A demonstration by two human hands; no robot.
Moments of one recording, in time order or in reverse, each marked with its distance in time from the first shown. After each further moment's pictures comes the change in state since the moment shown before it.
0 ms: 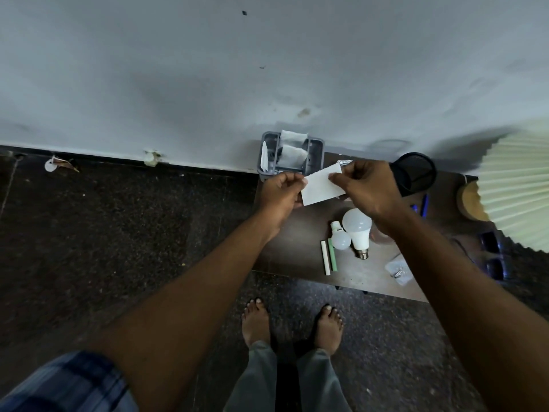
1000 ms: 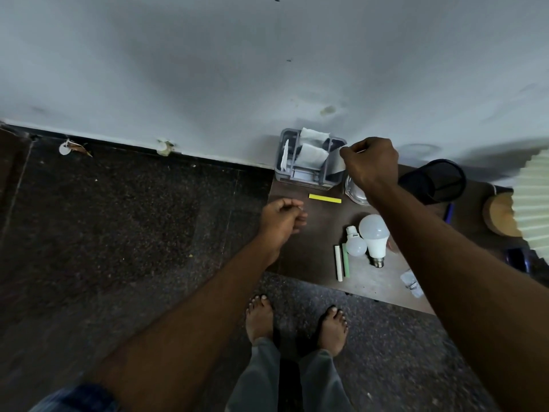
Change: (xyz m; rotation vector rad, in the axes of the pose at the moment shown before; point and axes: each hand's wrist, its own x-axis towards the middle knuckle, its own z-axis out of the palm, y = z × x) left_hand -0.011 -0.036 -0.032 0.018 0.083 -0.199; right_hand 0.047 -0.033 0.040 -0.219 0.213 0.056
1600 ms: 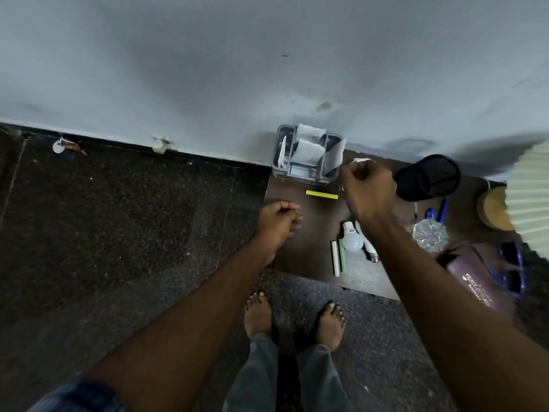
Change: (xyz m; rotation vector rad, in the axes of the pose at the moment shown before) left_hand -0.001 -0.013 0.002 0.044 -0.002 -0.006; right_hand -0.042 0.034 0.002 0.094 0.054 -0.016
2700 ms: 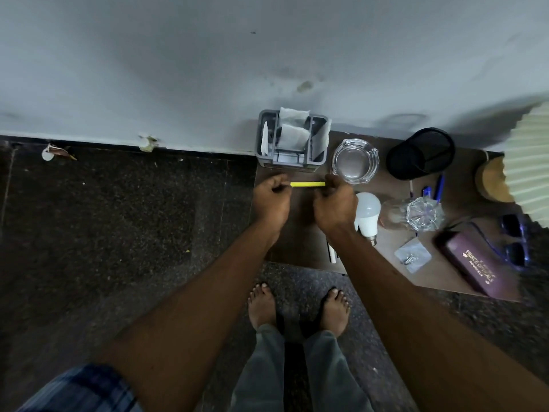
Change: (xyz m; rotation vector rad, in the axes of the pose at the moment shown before) left_hand 0.023 0.005 0.024 0.082 0.198 0.149; right_hand -0.034 0.041 0.041 0.048 -0.074 0.152
